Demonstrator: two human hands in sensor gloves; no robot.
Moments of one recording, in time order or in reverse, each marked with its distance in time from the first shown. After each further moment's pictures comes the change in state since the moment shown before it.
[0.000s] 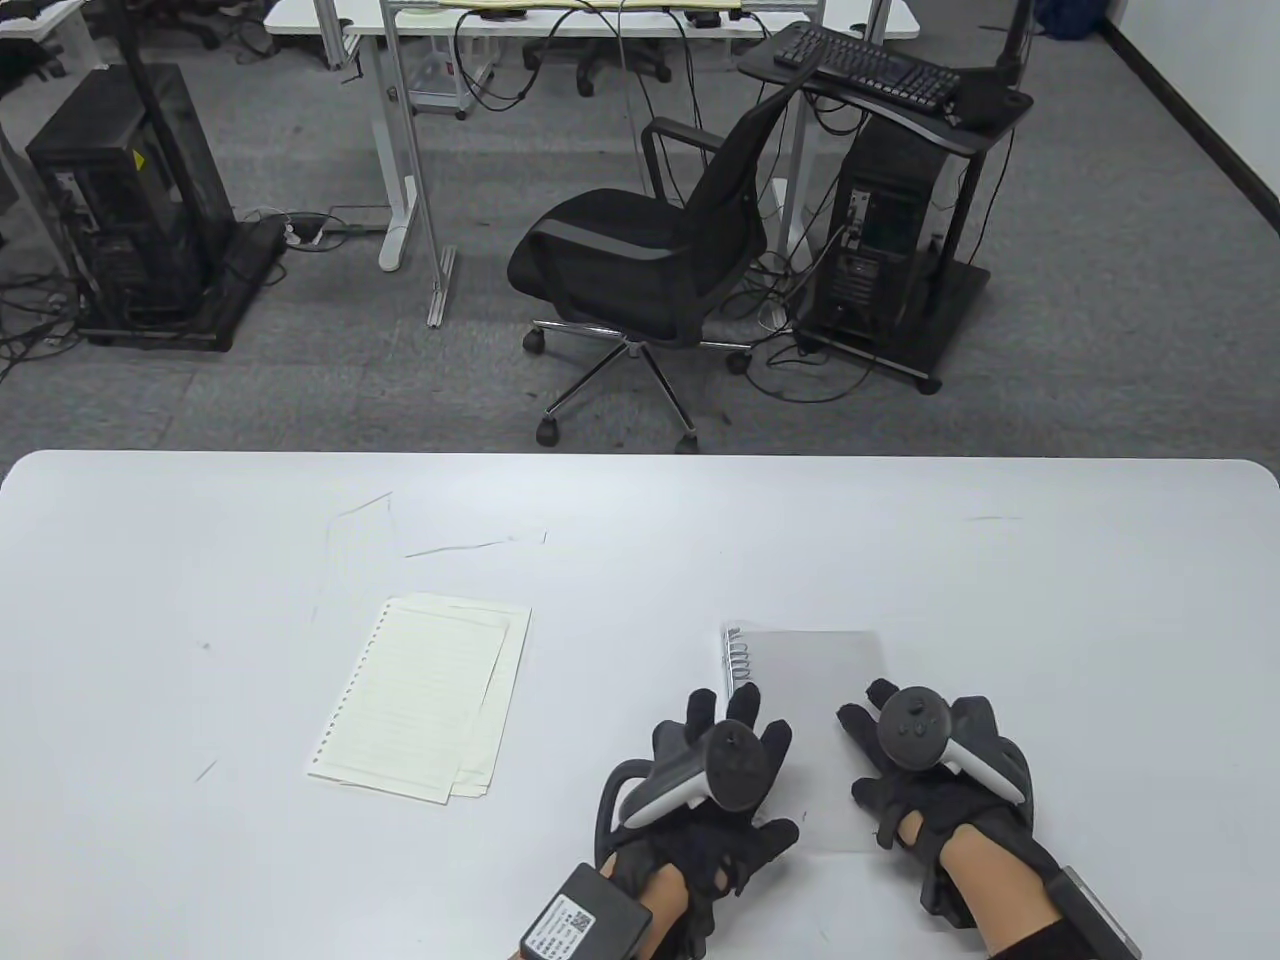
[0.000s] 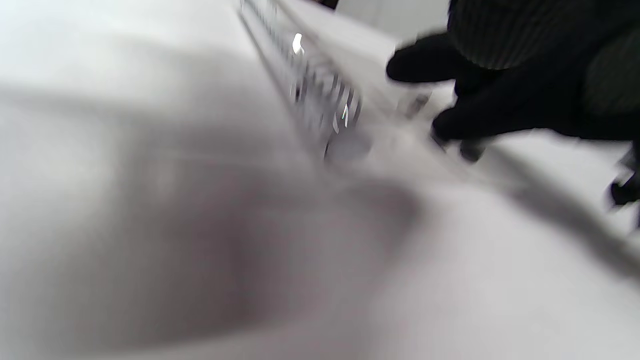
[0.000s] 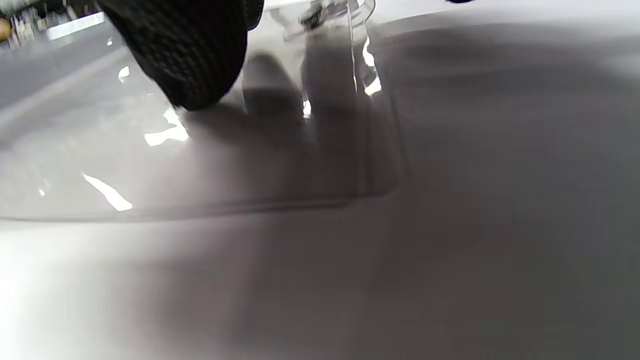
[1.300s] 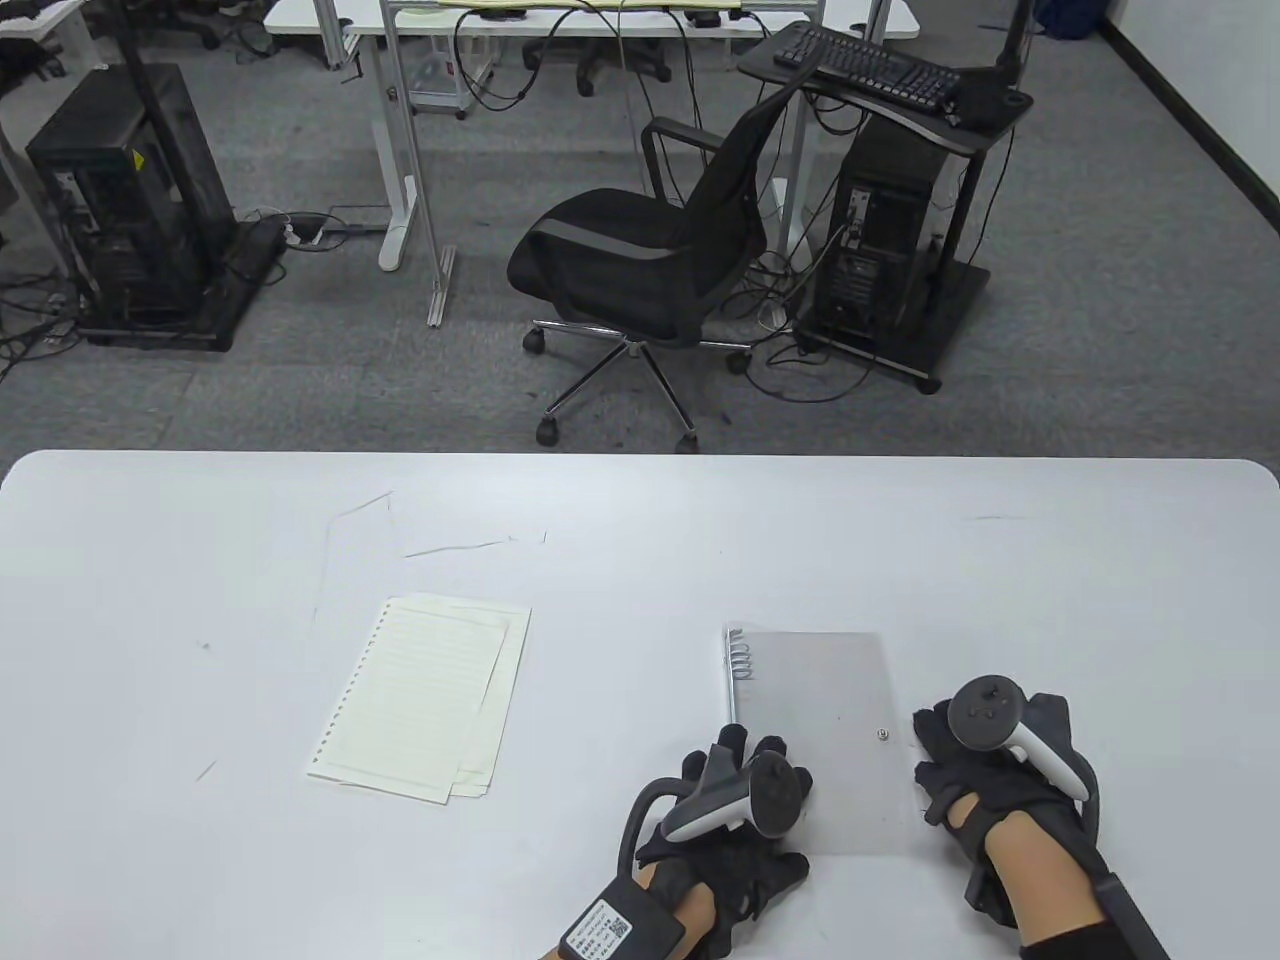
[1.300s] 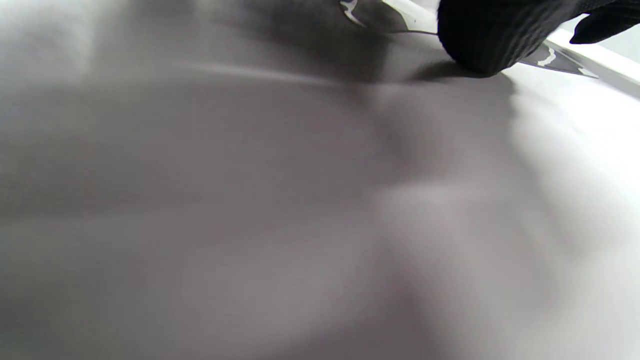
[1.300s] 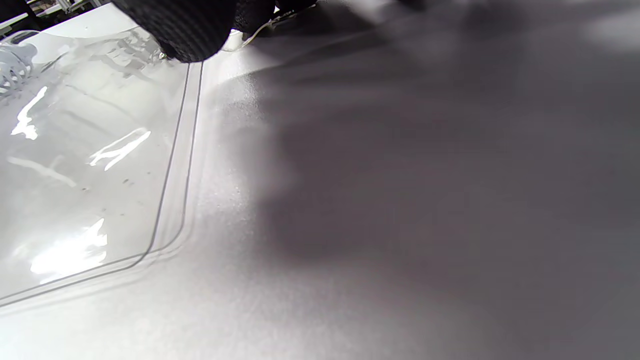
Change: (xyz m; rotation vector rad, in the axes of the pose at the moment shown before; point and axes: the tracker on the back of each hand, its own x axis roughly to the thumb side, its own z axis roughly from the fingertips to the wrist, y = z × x) left_hand 0.006 -0.026 -0.018 -0.037 0.015 -0.081; right_hand -0.062 -0.009 0.010 0.058 0.223 -0.203
